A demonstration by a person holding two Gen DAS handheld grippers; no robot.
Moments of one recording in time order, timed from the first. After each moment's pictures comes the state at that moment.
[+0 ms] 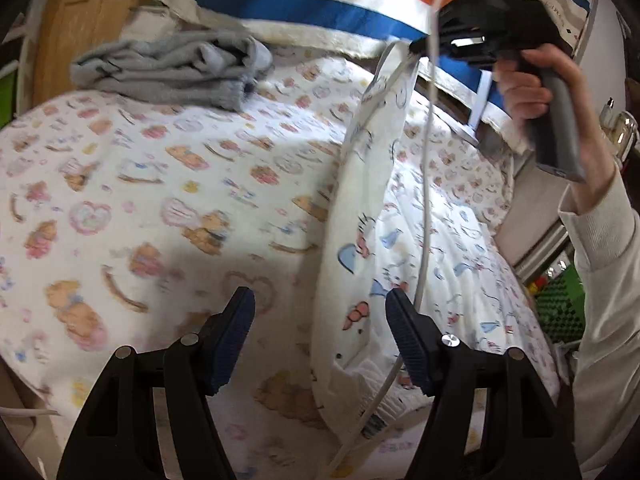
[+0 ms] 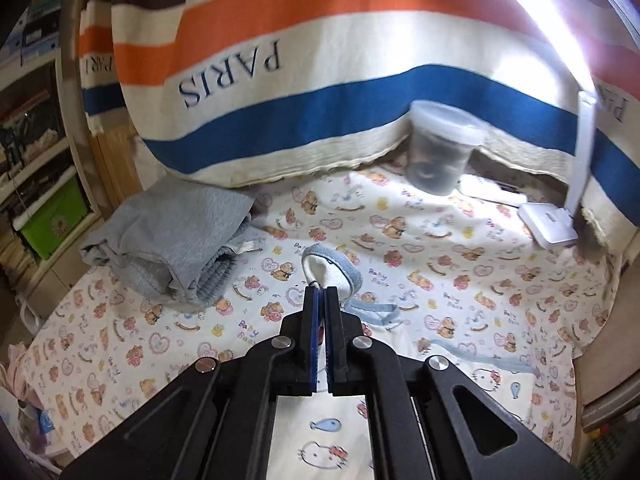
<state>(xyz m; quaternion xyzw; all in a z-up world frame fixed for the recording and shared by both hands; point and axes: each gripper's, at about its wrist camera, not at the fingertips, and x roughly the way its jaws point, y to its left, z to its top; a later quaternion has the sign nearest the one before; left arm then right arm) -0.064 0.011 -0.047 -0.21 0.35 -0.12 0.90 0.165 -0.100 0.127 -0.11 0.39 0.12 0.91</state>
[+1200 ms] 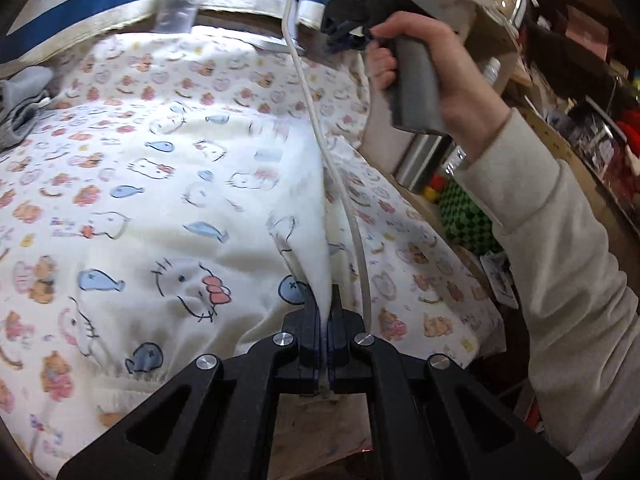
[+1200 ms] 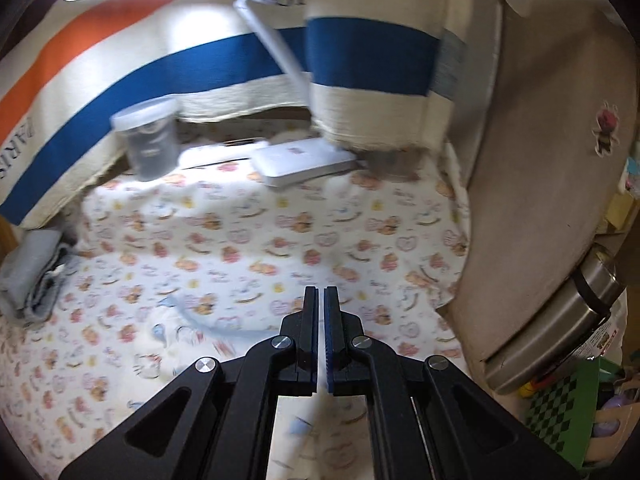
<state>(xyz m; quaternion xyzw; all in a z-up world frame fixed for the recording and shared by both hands) -0.076 -0.223 -0.024 -0.08 0.37 -0.30 0.87 0.158 -0.387 0.116 -0.04 0.37 -0.10 0.92</state>
